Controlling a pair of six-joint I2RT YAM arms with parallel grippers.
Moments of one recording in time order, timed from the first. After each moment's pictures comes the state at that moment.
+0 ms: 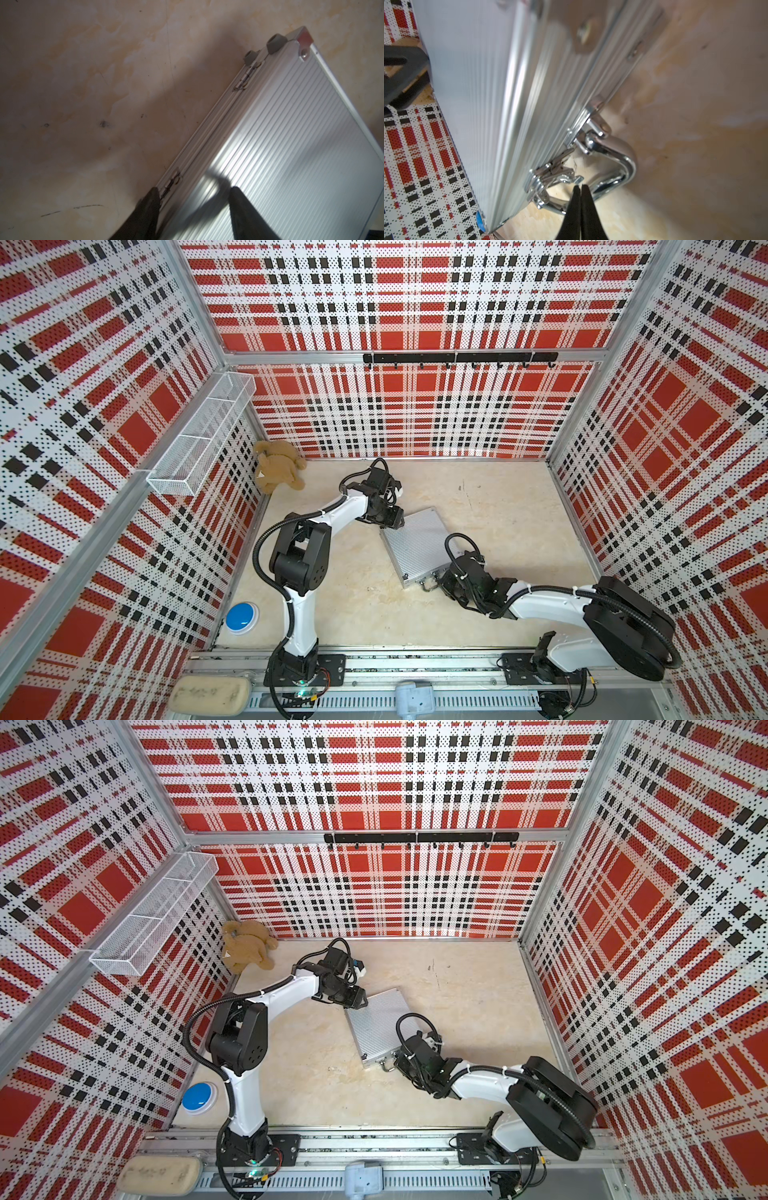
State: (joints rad) left arm -0.41 2.00 1.52 -0.67 0.28 -0.02; right arm 0.87 1.37 0.47 0.07 0.10 1.44
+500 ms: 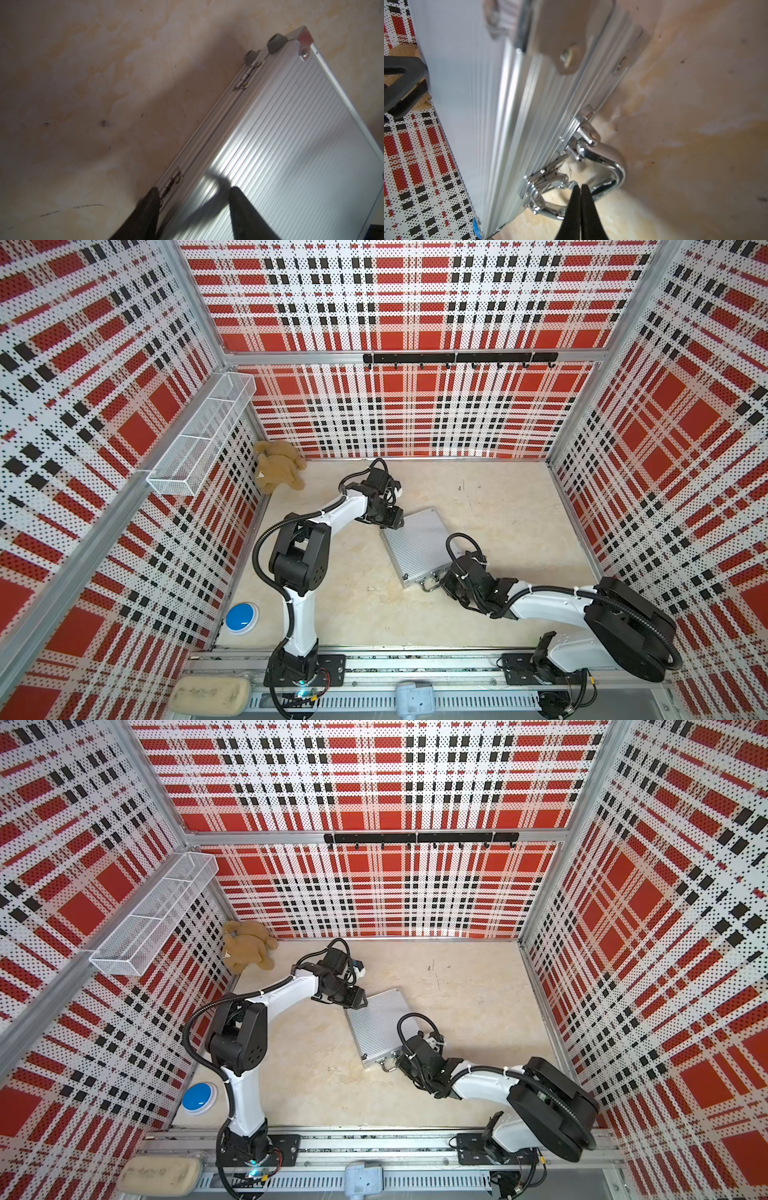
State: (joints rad) left arm -0.40 2.00 1.51 -0.67 0.29 -0.02; right arm 0.86 1.41 0.47 0.10 0.10 1.44
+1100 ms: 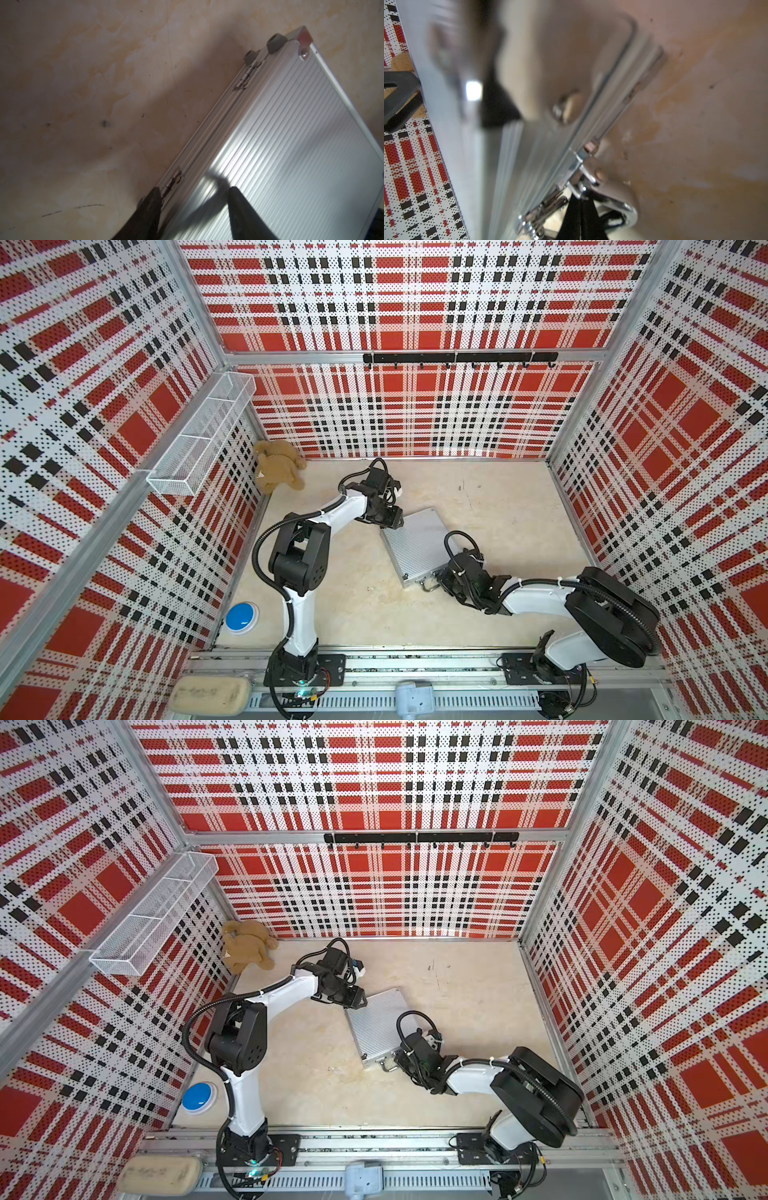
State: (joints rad) left arm -0.40 2.00 1.51 -0.67 0.29 -0.01; right arm 0.83 1.51 0.48 0.21 0.09 1.43
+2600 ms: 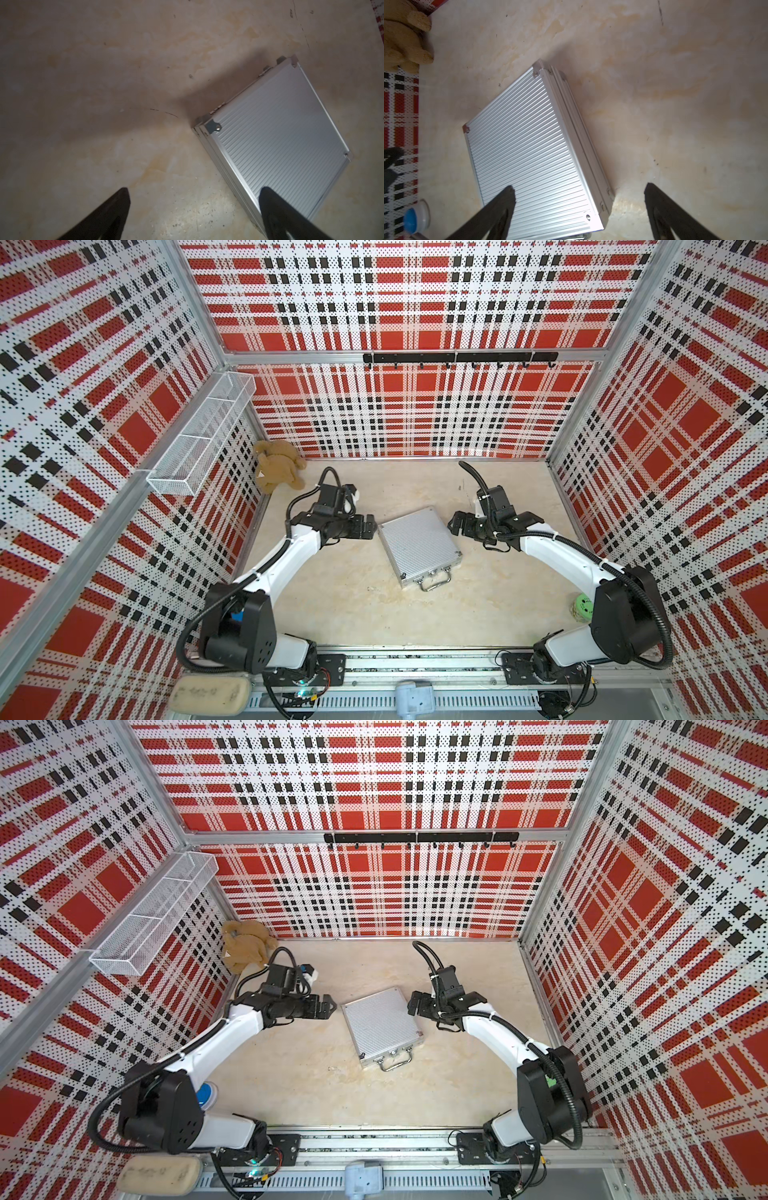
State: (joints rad) left arm -0.19 1.35 0.96 -0.48 0.20 -0.17; right arm 0.39 1.48 1.05 -0.46 -0.07 0.52
